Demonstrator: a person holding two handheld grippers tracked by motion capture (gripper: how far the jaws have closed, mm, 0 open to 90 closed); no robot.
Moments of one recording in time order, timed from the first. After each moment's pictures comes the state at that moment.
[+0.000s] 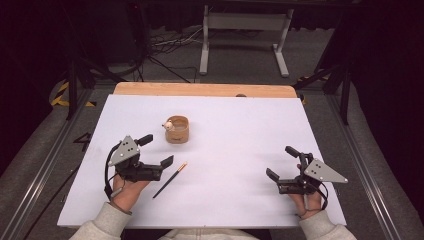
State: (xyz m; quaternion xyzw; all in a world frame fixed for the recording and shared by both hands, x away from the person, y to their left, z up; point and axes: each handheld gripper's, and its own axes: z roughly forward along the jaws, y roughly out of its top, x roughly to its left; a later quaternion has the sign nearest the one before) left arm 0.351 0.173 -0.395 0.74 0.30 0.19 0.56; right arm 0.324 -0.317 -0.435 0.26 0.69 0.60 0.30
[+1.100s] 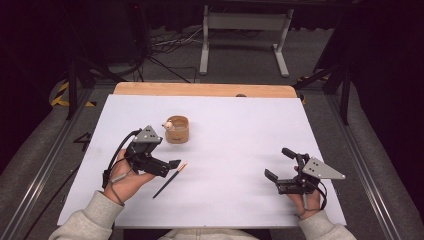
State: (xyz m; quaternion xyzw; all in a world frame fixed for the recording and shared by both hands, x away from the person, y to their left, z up) left arm 0.373 0.147 -0.365 0.86 0.30 0.10 0.40; right arm 0.327 -0.316 -0.437 0.28 0.70 0.60 0.26
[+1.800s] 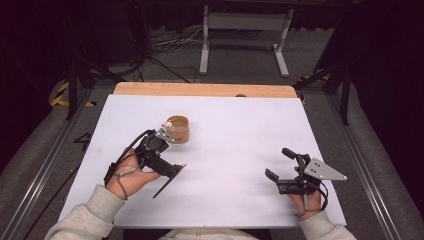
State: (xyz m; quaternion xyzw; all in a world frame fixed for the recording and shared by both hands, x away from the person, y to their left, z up) left arm 0.389 0.125 -0.374 0.91 0.31 0.07 0.27; right arm 0.324 -0.317 -0.436 0.27 0.70 0.61 0.26
